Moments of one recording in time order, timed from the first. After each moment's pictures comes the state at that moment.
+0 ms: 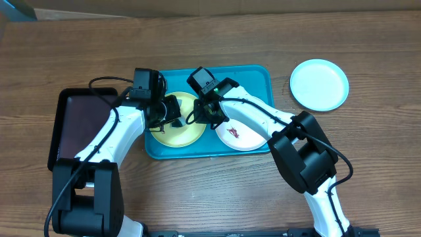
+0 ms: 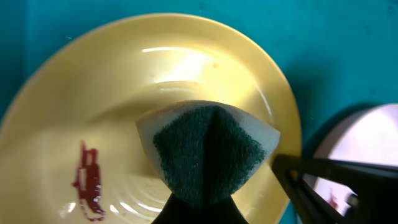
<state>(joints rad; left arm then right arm) -0.12 1.70 1.05 -0.51 0.22 -0.45 0.70 2.24 1.70 -0.77 -0.07 0.67</state>
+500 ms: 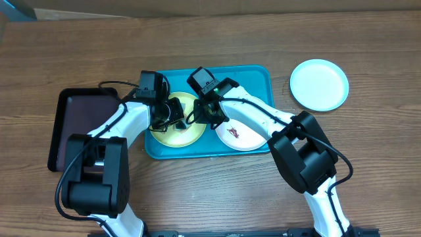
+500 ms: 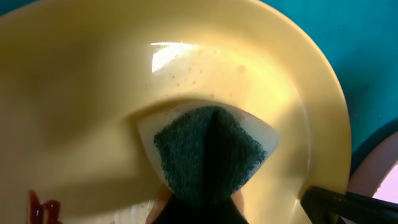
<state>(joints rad) -0.12 1.85 1.05 -0.43 0.28 -0.47 0.70 2.24 1.70 -0.77 -0.07 0.67</state>
